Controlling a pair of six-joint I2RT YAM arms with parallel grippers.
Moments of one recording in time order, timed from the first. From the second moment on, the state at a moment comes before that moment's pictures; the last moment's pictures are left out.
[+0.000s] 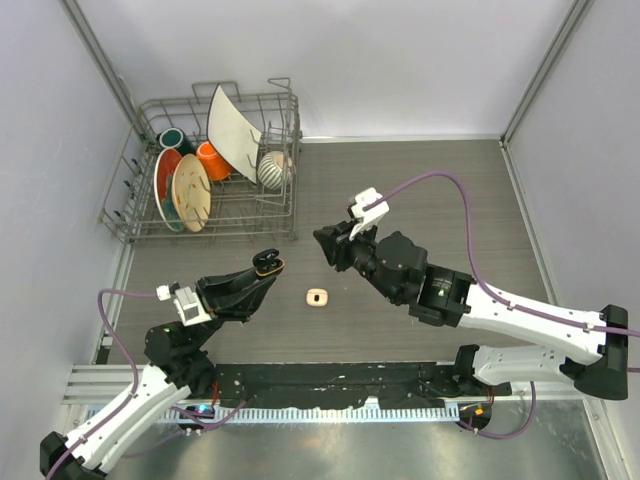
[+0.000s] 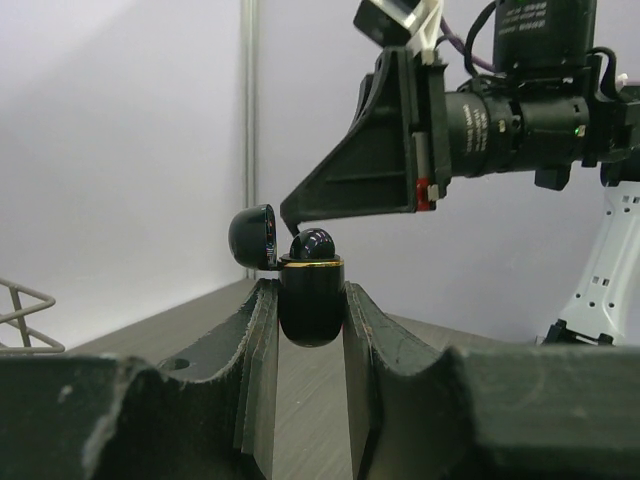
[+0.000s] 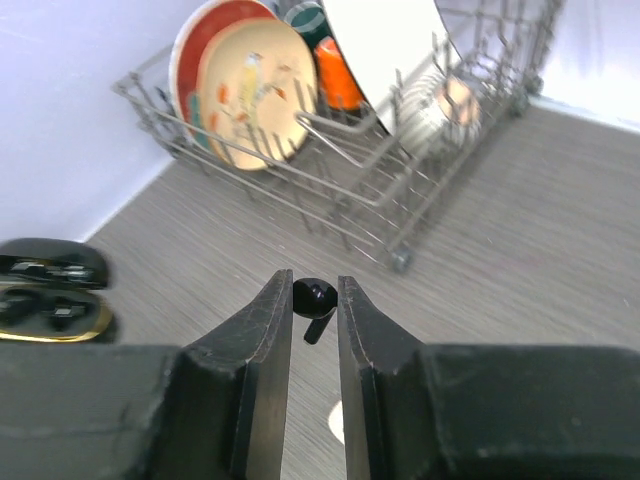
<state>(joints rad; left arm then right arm) -0.69 0.22 0.05 0.84 0.24 -0.24 1.15 1.10 1.01 -0.02 0.50 0.24</state>
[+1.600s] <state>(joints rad) -0.69 0.27 0.06 0.89 0.27 -0.24 1.35 1.20 0.99 0.39 0.41 0.10</state>
